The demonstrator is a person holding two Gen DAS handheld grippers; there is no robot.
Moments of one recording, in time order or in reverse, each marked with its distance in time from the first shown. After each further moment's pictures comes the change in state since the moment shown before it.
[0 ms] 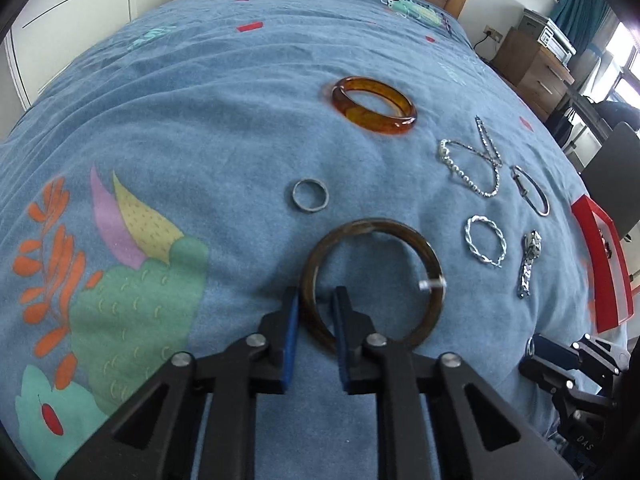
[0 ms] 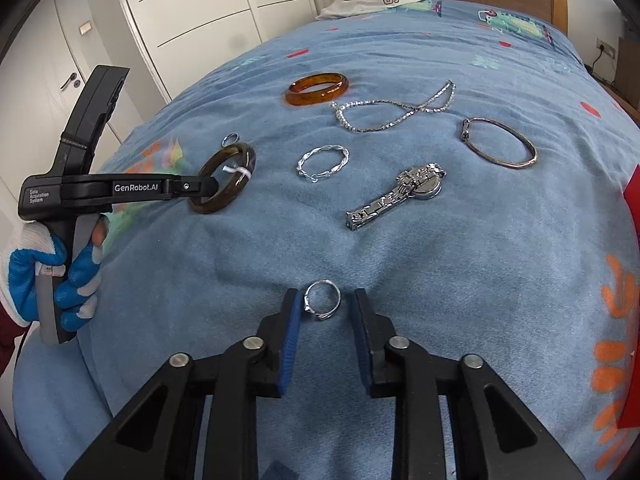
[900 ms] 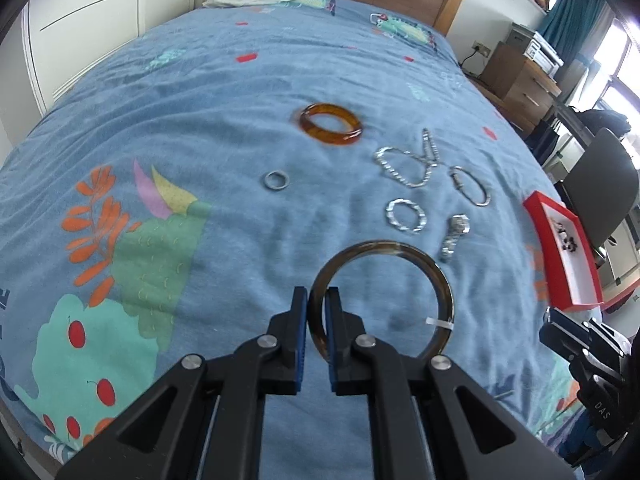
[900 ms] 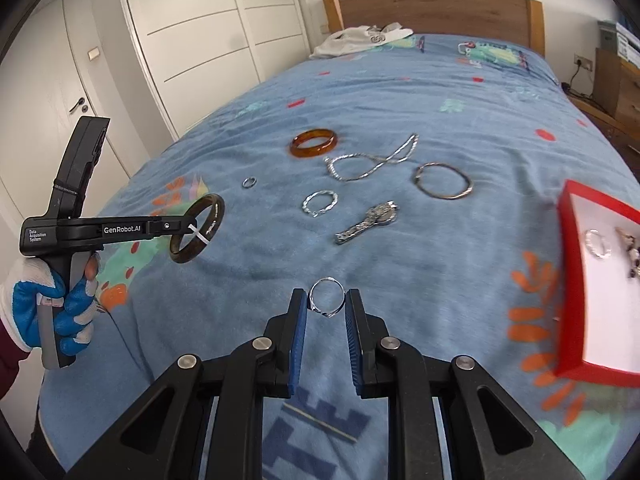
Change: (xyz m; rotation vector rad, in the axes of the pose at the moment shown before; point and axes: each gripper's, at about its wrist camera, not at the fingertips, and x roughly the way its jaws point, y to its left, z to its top) left arm -0.087 -0.033 -0.035 -0.011 -0.059 -0.025; right arm -0.095 0.001 -0.016 0.022 -0.134 -0.025
